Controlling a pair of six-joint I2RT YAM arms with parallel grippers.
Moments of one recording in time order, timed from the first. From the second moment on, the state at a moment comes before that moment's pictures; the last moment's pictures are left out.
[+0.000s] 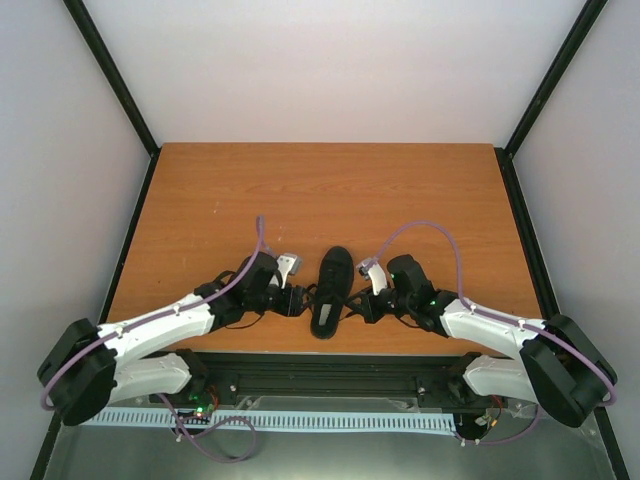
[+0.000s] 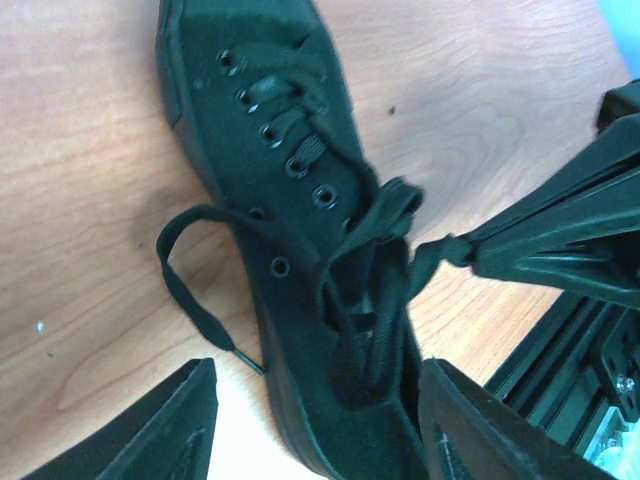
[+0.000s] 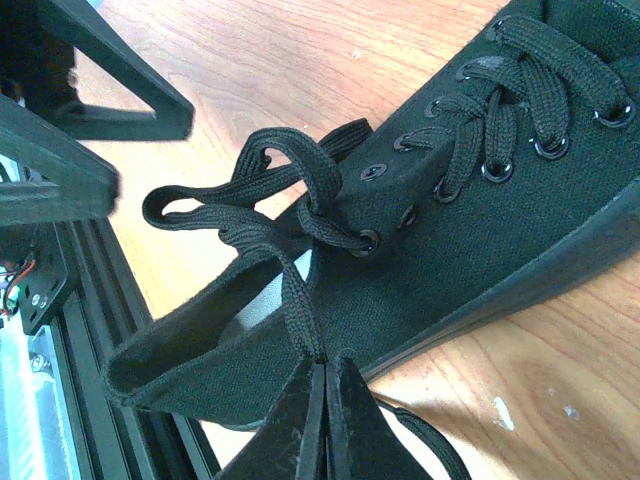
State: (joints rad) left arm -0.79 1.09 0.53 -0.17 0.24 -0.54; right arm 0.67 1.19 0.40 0.08 -0.51 0.30
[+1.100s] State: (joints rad) left arm -0.79 1.27 0.49 -0.06 0.37 -0.61; right arm 0.69 1.24 0.48 0.03 -0.51 0.30
